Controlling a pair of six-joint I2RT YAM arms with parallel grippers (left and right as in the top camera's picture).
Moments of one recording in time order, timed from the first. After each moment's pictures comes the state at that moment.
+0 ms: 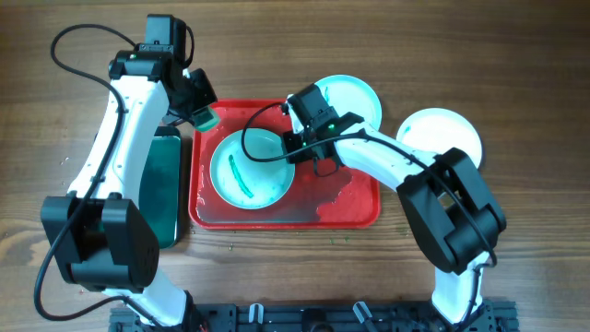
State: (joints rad) left arm -0.07 1.81 1.56 -1.01 0.05 -0.49; right arm 0.61 2.03 1.28 -0.36 -0.21 0.32
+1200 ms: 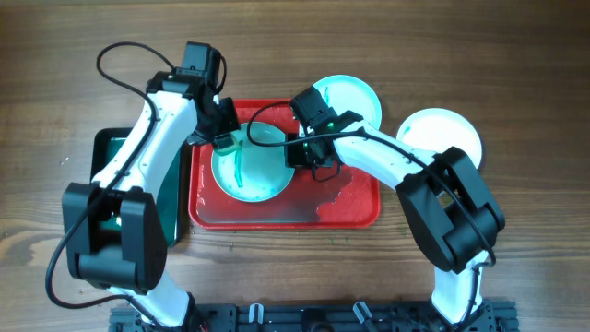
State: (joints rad) left arm -0.18 1.82 1.38 -0.92 0.05 -0.44; right arm 0.61 2.03 1.30 -0.49 -0.25 0.61
